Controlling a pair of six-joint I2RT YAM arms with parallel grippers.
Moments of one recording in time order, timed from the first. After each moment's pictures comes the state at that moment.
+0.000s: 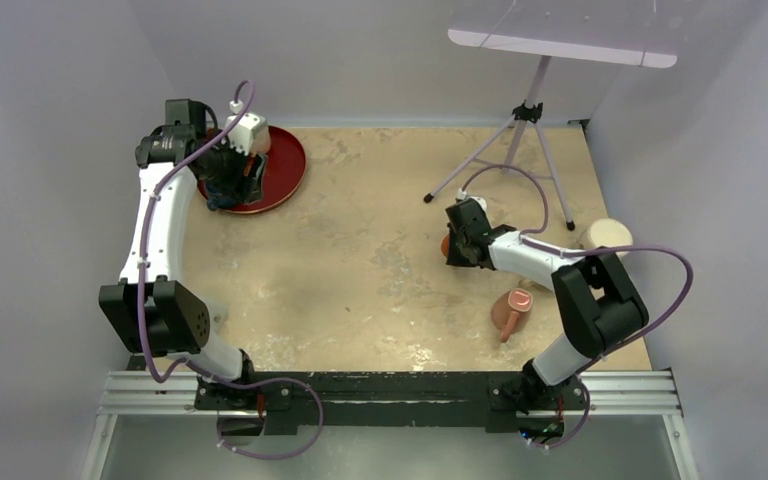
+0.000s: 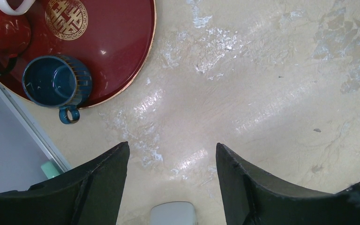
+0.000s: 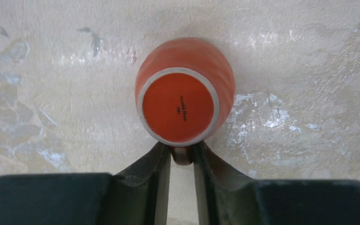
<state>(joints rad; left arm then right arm) 0.10 1.56 1.65 -1.07 0.36 0.51 0.48 1.59 0.85 -0.28 0.21 0.52</state>
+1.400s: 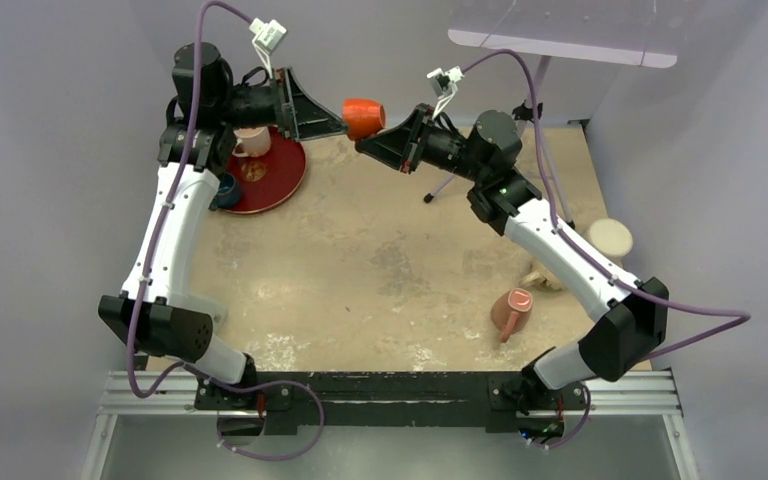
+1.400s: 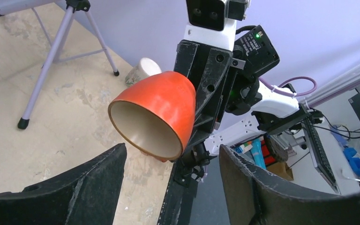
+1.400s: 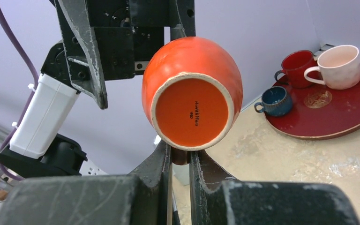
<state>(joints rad) -0.15 1.53 1.82 -0.34 1.18 -0.64 0.58 1.47 1.40 0.28 -0.60 0.75</state>
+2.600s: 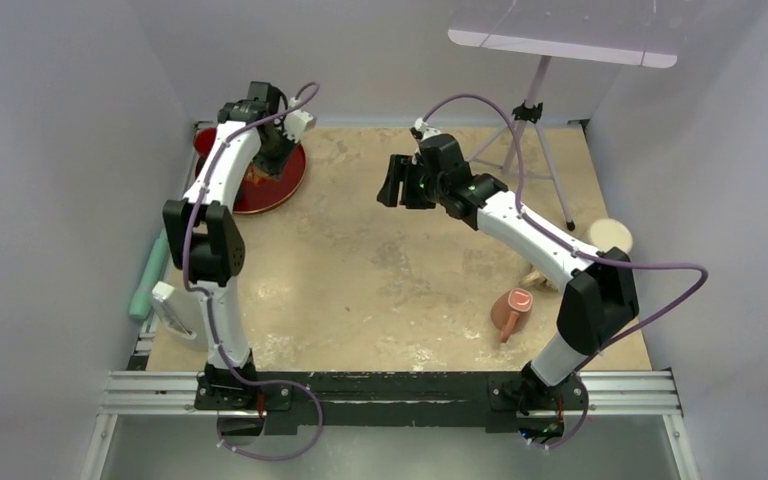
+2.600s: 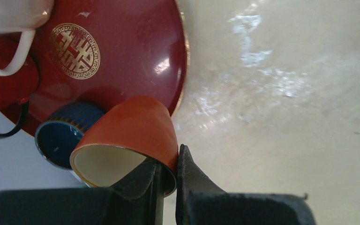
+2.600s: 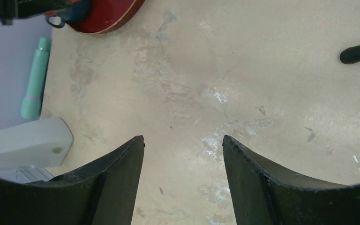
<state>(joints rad) -0.12 2.01 1.99 -1.07 0.03 0.44 0.61 1.63 1.41 -0.37 -0.07 0.56</state>
